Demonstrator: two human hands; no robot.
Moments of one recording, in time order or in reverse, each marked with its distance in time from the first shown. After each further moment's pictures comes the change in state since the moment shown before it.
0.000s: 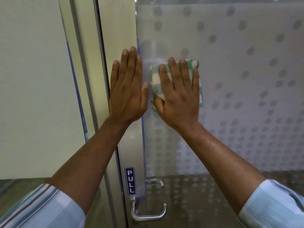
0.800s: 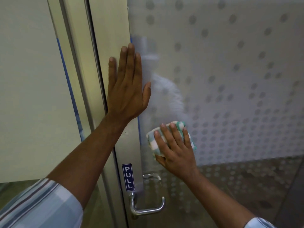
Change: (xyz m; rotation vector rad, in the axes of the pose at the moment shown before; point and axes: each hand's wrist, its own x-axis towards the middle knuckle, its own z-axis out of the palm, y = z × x) left_hand -0.003 0.009 -0.001 0.212 -0.125 0.044; right_hand -0.191 0.002 0.007 0.001 -0.236 -0.208
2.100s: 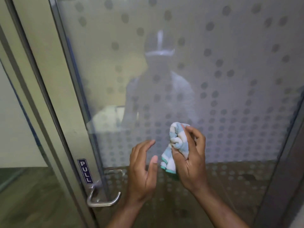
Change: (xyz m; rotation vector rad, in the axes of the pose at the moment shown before) left_hand -0.148 0.281 -0.042 -0.966 -0.186 -0.565; right_hand -0.083 0.155 -0.101 1.002 0.105 0.649
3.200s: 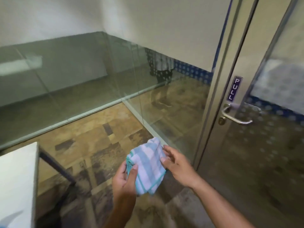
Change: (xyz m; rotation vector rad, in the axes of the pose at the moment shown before) left_hand -0.385 0.178 -0.262 0.065 1.028 -0.903; right_hand -0.331 -0.203 0.110 0.676 -1.550 0.576
